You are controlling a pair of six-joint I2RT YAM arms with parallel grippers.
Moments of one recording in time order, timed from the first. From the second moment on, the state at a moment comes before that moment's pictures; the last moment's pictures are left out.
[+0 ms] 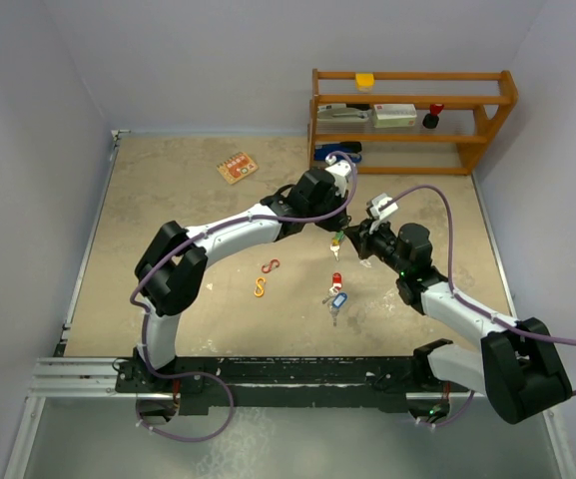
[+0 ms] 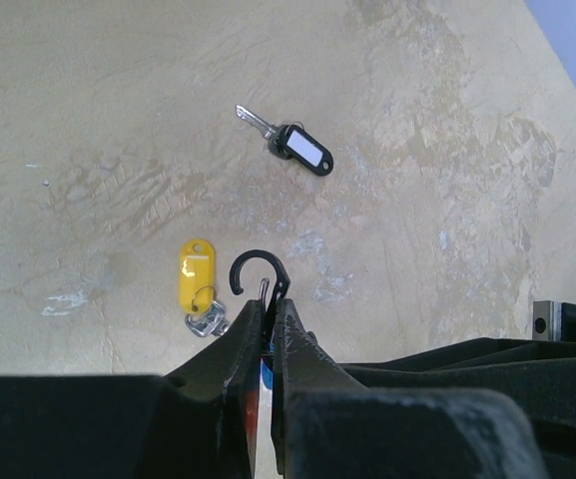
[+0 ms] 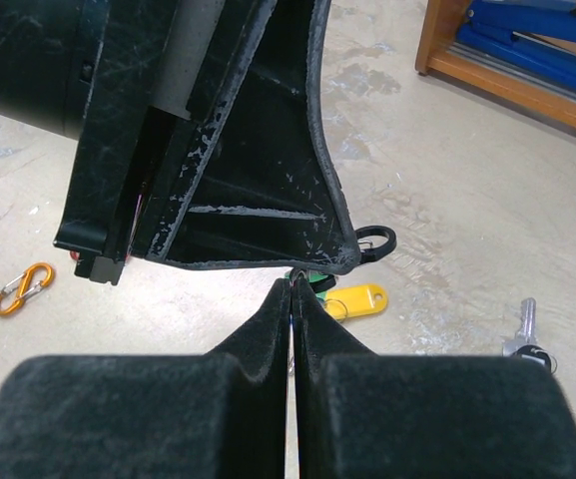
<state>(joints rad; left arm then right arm) -0.83 1.98 1.55 -0.14 0.10 -0.36 0.35 1.14 0.41 0.54 -0.30 0.02</state>
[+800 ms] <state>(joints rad) -0.76 1.87 1.37 0.07 -0.02 -0.47 0.35 0.90 0.41 0.30 0.13 0.26</state>
